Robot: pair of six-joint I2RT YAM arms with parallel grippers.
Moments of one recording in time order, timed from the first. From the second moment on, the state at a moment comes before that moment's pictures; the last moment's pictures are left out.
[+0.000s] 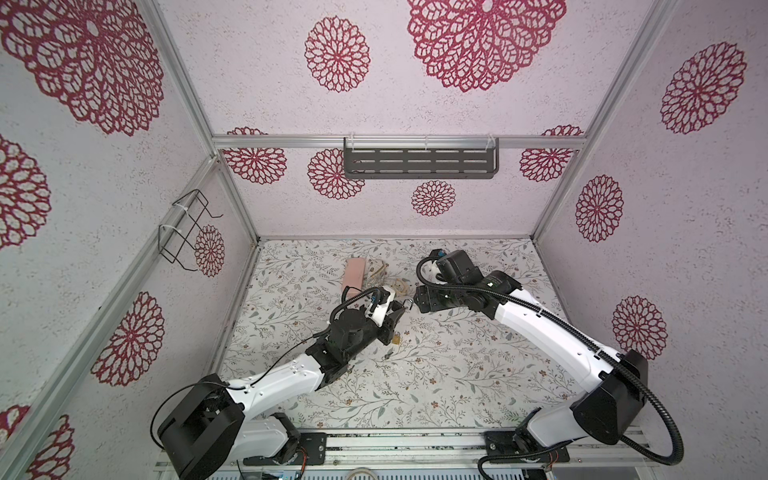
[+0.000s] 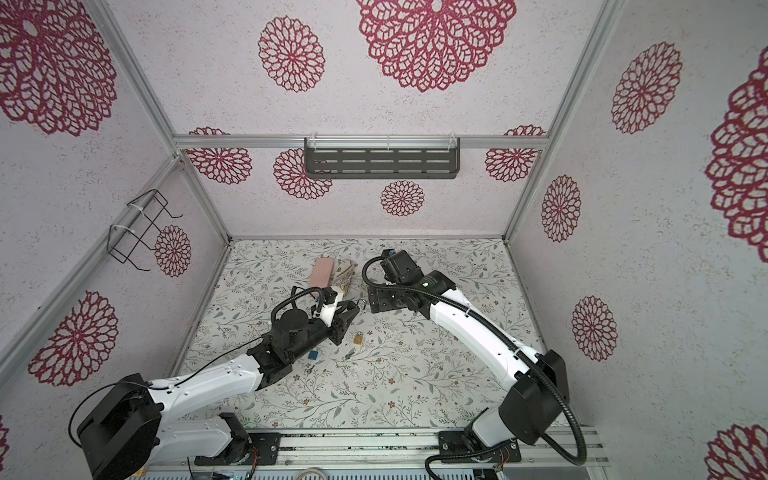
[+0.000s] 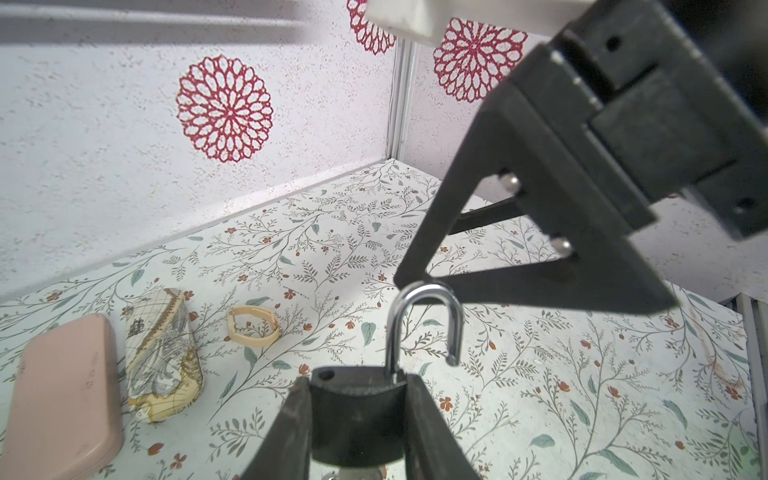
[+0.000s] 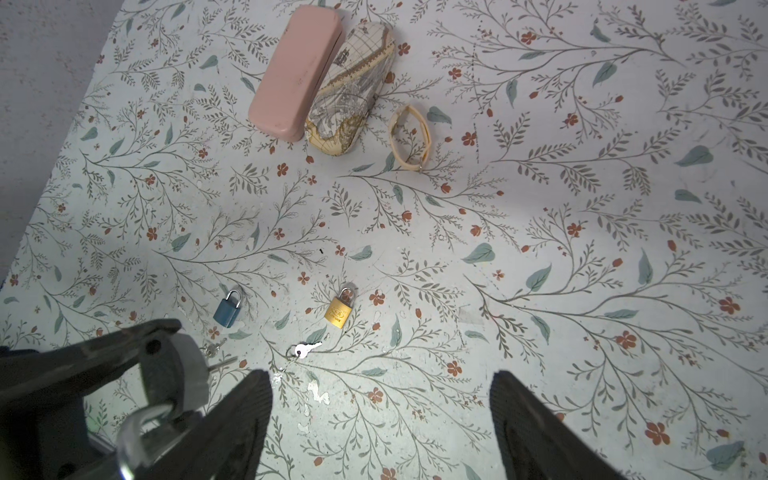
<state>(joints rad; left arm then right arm) -0.78 1.28 0.59 0.50 -0.04 -0.07 0.67 1.45 1.39 -0.82 0.04 0.38</state>
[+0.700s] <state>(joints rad) -0.94 1.67 1.29 -0.18 -0.28 -0.66 0.35 1.13 1.01 -0.70 -0.02 0.44</state>
